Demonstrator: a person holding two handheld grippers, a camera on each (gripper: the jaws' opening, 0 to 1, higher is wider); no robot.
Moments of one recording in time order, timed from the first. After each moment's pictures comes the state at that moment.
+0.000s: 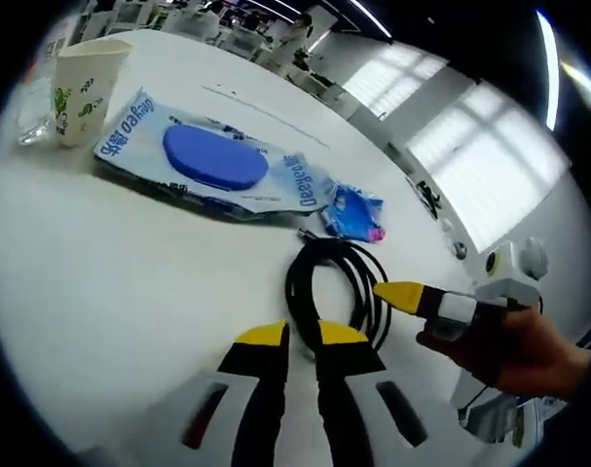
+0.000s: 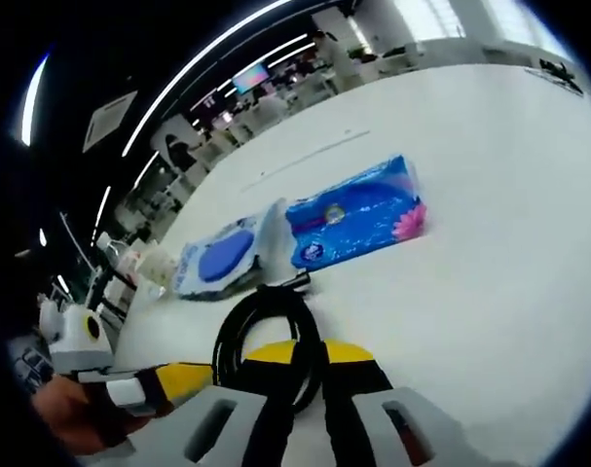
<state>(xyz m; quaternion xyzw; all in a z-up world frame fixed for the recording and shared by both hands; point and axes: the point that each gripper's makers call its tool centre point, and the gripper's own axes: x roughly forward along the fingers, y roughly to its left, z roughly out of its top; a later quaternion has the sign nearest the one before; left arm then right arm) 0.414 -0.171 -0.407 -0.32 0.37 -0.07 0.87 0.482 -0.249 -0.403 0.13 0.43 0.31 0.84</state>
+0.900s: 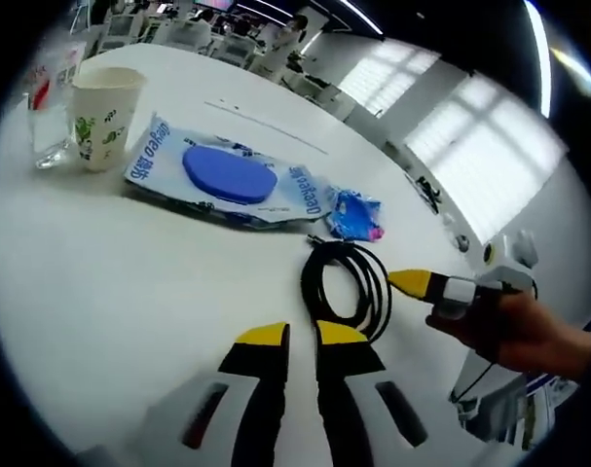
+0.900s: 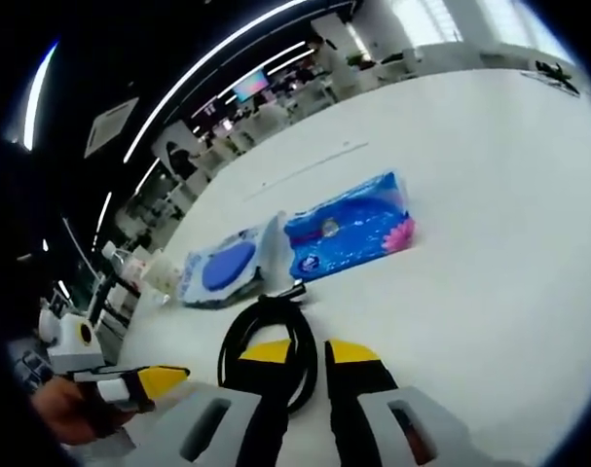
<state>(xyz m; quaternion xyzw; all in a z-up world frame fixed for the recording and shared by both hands) 0.389 -0.135 -0.382 -0.29 0.35 -0.07 0.89 0.486 -0.267 -0.390 0.14 0.41 0.31 0.85</state>
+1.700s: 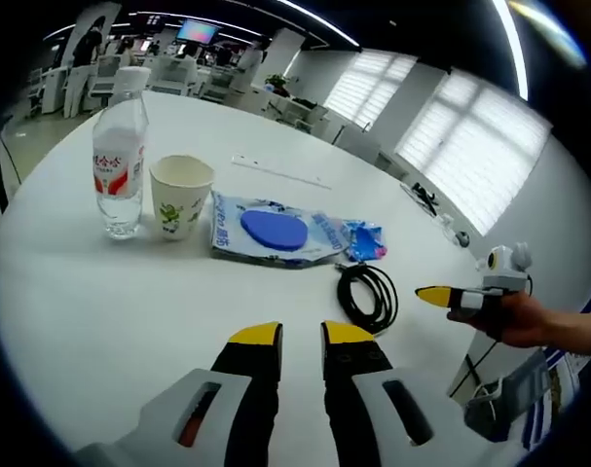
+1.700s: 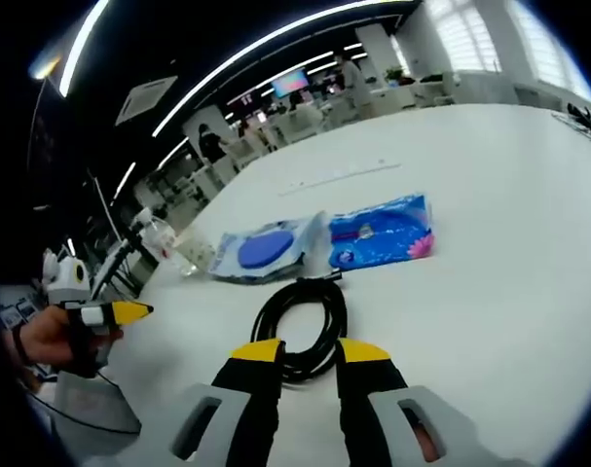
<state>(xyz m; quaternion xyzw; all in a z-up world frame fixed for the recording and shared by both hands) 0.340 -0.057 -0.322 -0.23 0.31 -0.07 0.92 0.442 -0.265 -0.350 0.06 0.37 0.38 0.85</state>
